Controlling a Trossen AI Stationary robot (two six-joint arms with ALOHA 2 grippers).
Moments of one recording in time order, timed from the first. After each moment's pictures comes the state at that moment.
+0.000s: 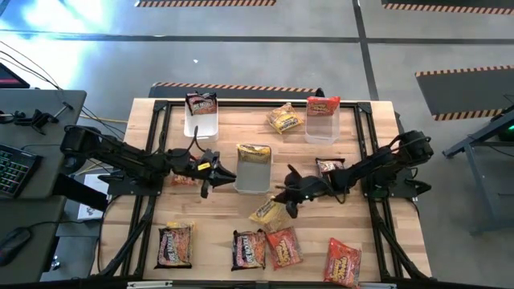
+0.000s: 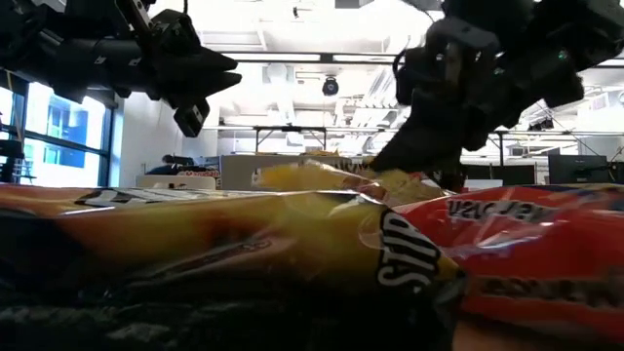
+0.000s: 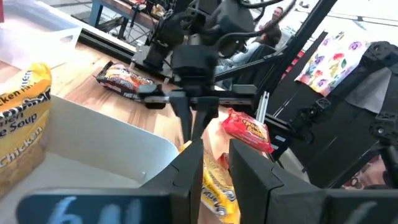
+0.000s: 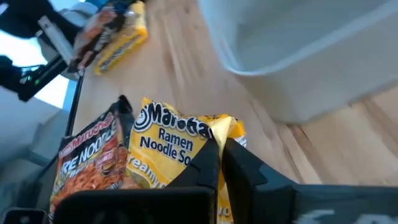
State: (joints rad) left arm -0.04 1.23 0.26 0.89 0.12 -0.48; right arm 0.25 1.63 0.58 0.54 0.10 0.69
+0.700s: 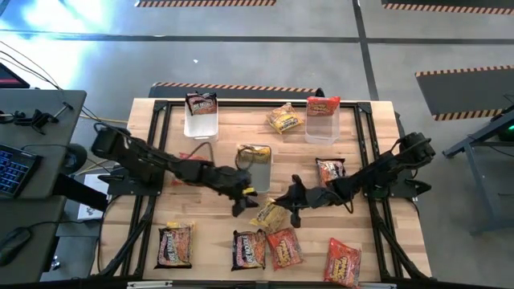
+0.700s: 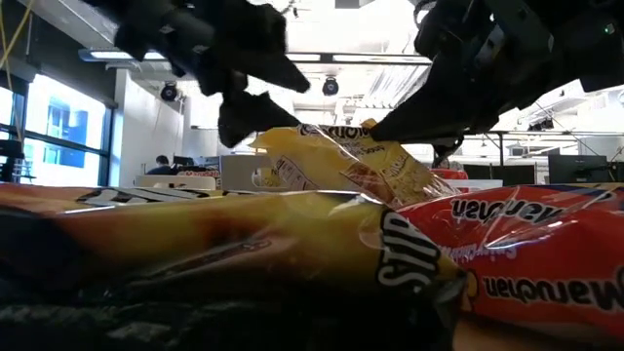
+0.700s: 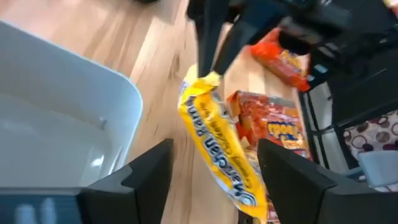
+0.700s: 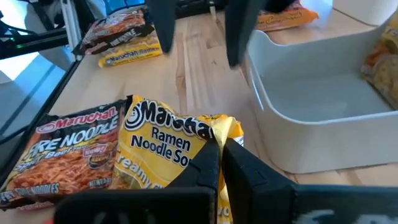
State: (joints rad) left arm -0.18 1.60 0.81 0.23 0.07 -0.57; right arm 0.39 1.63 0.58 0.63 0.33 0.35
